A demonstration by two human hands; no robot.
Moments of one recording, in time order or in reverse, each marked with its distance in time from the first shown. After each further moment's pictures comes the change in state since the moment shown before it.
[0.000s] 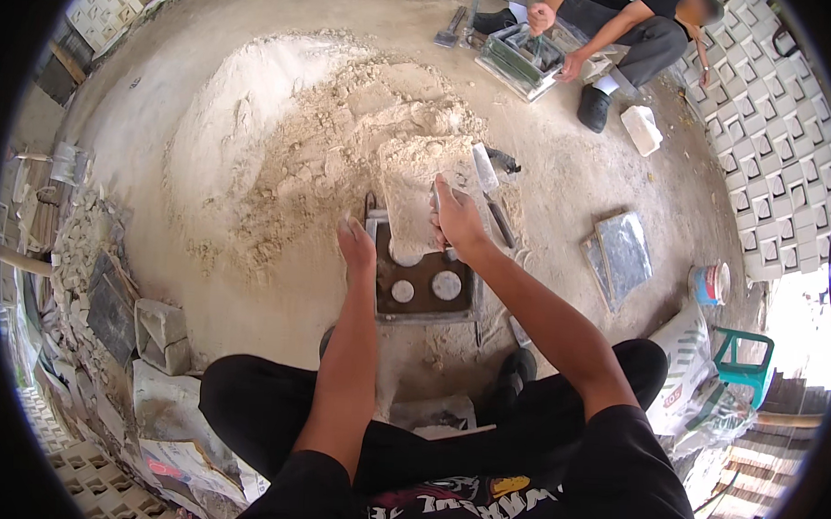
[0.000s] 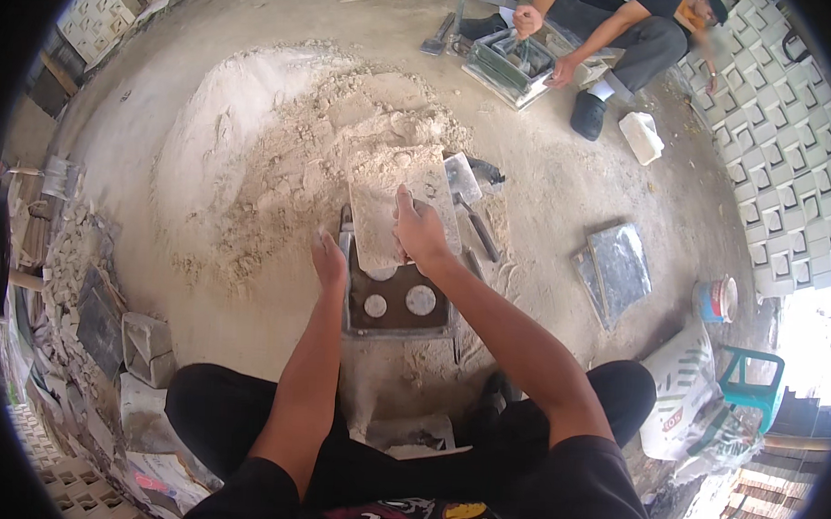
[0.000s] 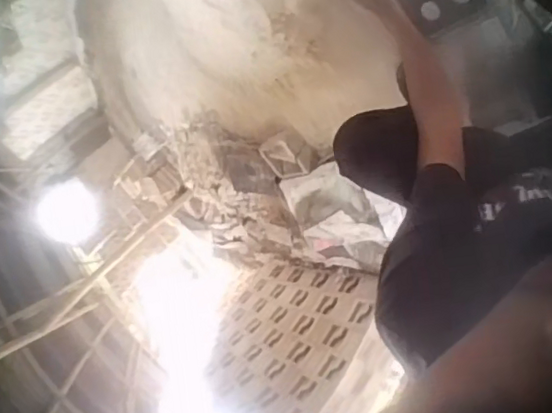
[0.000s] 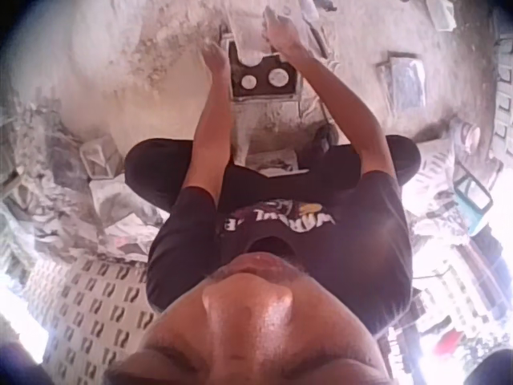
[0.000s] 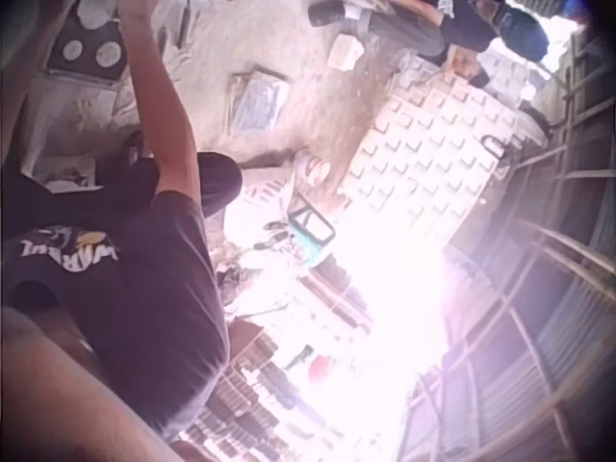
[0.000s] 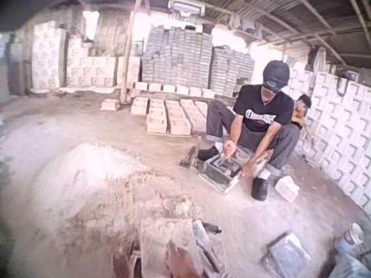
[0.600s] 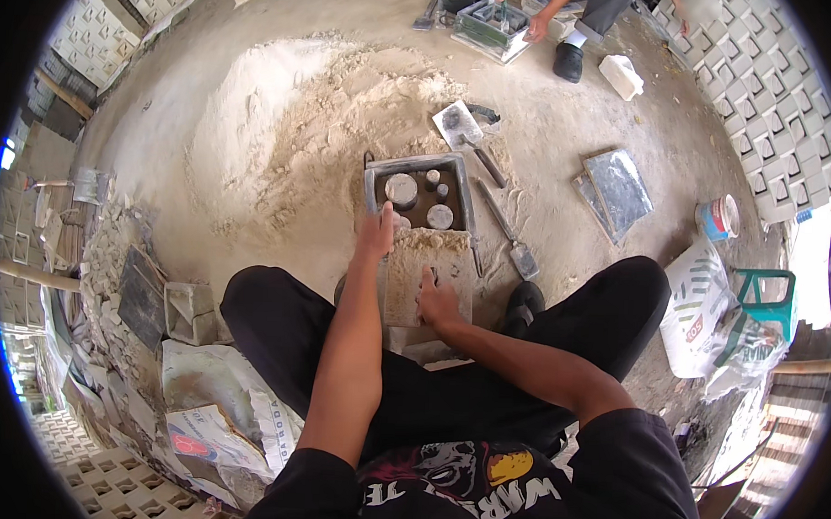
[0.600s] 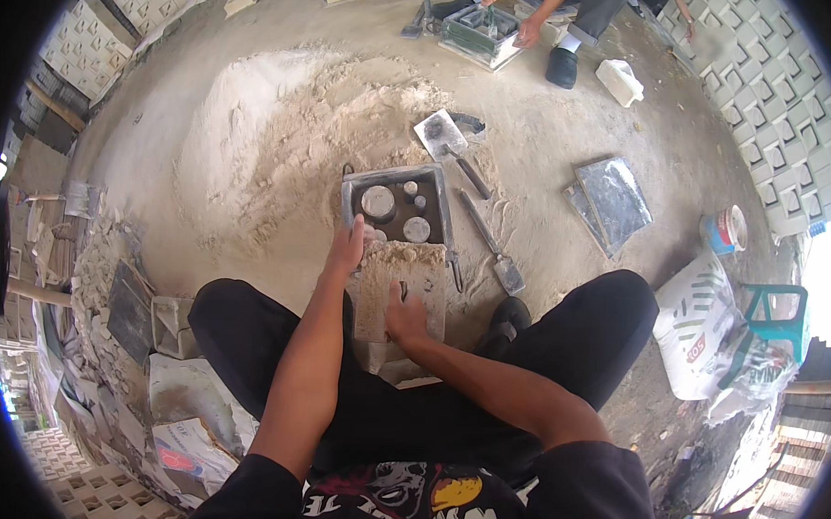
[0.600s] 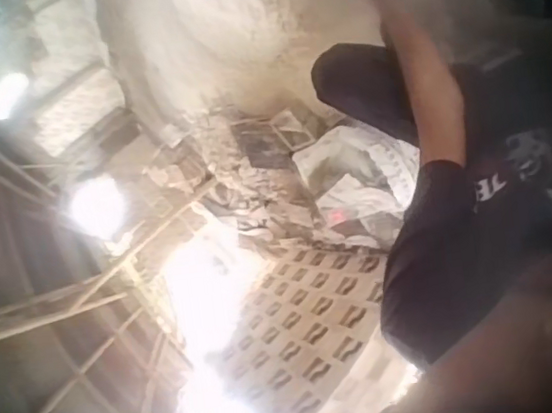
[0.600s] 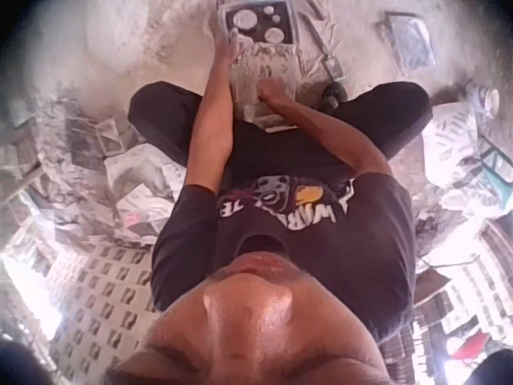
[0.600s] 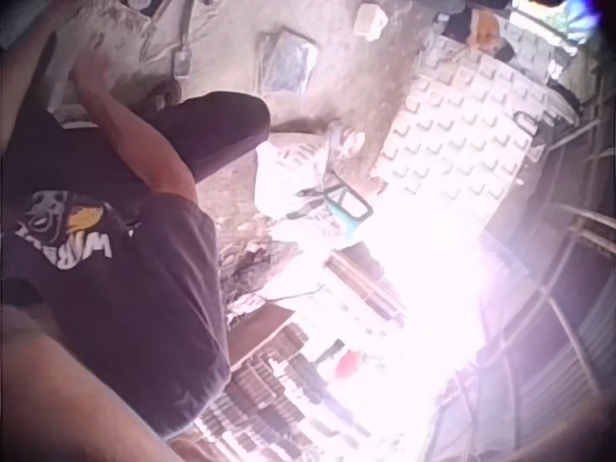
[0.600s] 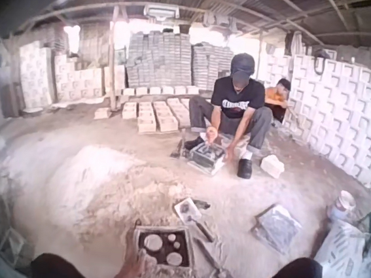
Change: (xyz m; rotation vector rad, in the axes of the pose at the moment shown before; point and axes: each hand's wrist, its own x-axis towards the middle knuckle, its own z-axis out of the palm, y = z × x) left_hand -0.099 0.080 -0.080 0.111 -0.712 -0.014; right_hand -0.208 0.185 0.032 0.068 0.216 0.207
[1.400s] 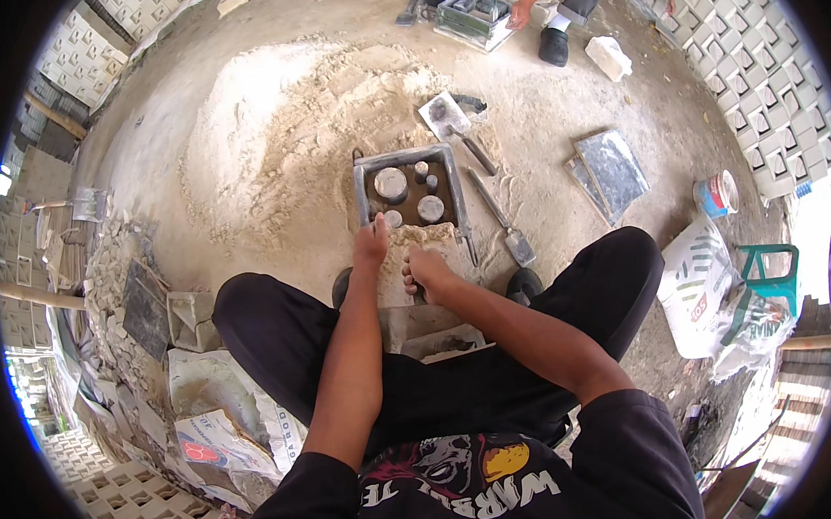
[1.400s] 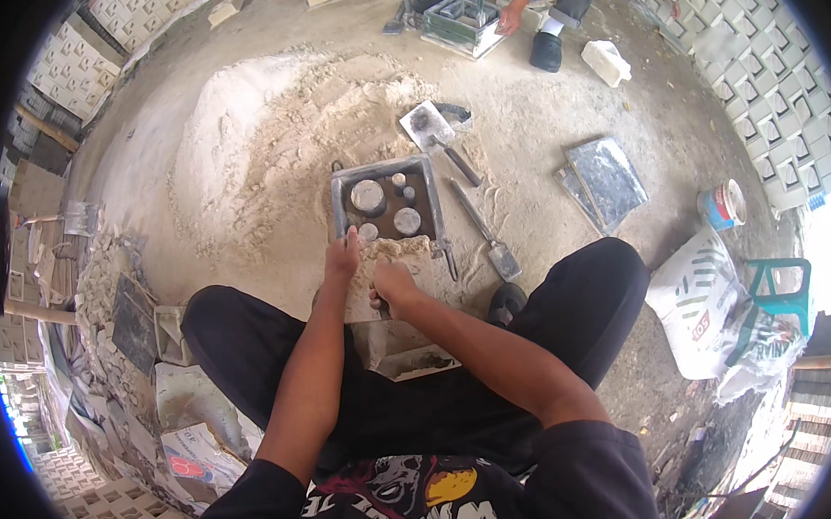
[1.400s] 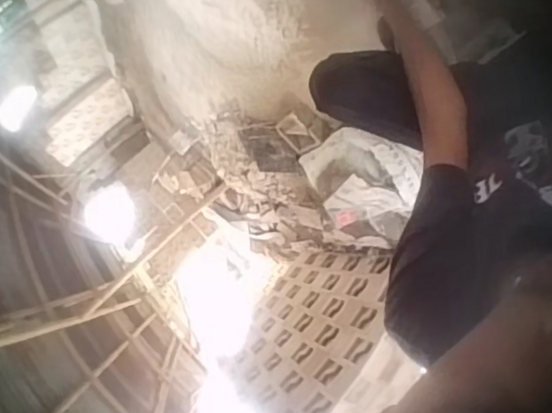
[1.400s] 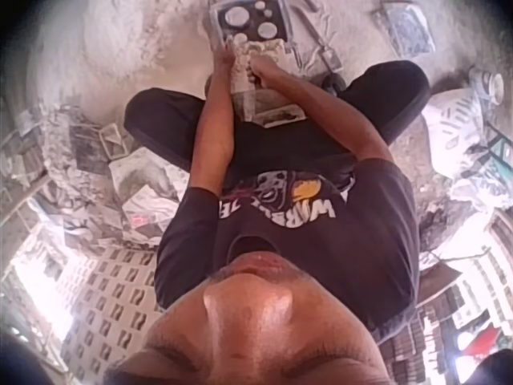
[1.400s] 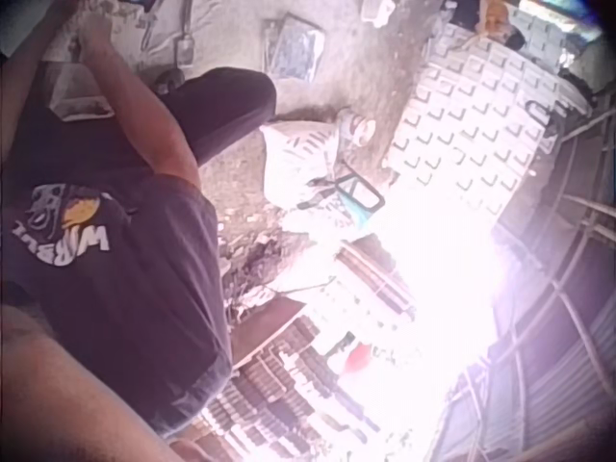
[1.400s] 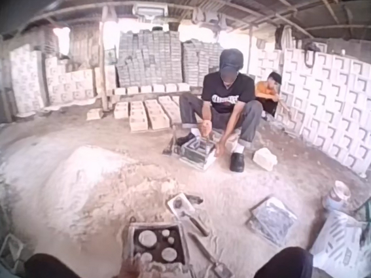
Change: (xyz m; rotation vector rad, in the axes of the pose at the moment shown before) left_hand -0.038 0.012 0.010 0.237 0.153 -0.034; right_hand 0.012 -0.057 -0.003 0.347 -0.202 0.293
